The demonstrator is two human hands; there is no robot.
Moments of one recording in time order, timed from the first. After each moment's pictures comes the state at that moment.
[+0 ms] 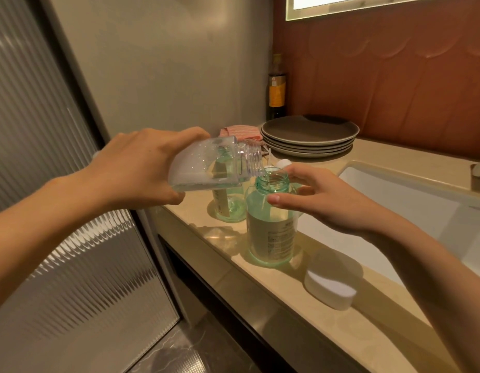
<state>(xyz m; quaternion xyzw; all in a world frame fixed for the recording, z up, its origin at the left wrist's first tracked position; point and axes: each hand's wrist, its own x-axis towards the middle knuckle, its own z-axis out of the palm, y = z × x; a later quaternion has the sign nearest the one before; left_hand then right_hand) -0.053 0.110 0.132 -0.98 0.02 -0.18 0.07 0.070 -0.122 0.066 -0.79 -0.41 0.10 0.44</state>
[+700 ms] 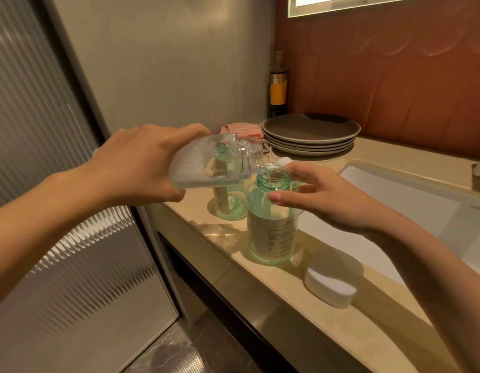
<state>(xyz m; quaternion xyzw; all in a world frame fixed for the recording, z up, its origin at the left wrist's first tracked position) -0.053 0.109 0.132 -0.98 0.02 -0.18 0.06 0.065 -0.122 0.070 -0.79 -0.41 0.11 0.45</state>
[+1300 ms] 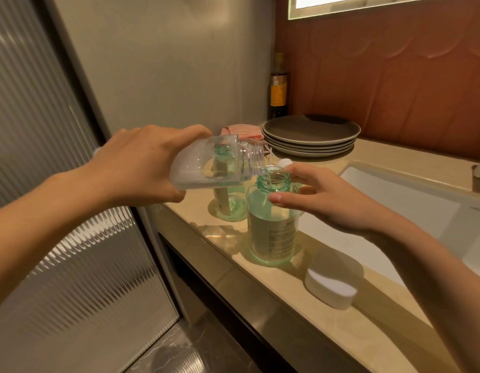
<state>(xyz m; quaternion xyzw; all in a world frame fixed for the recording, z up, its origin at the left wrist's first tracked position) -0.054 0.108 0.134 -0.98 0.02 -0.19 0.07 0.066 -0.122 0.069 -0.78 -0.42 0.11 0.45</state>
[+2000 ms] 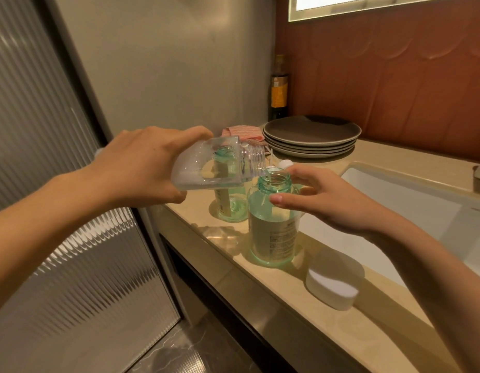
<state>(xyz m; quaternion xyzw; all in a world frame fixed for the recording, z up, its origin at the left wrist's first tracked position) -0.053 0.109 0.134 -0.98 0.02 -0.18 0.08 0.071 -0.123 0.065 -0.78 -0.42 0.11 0.46</state>
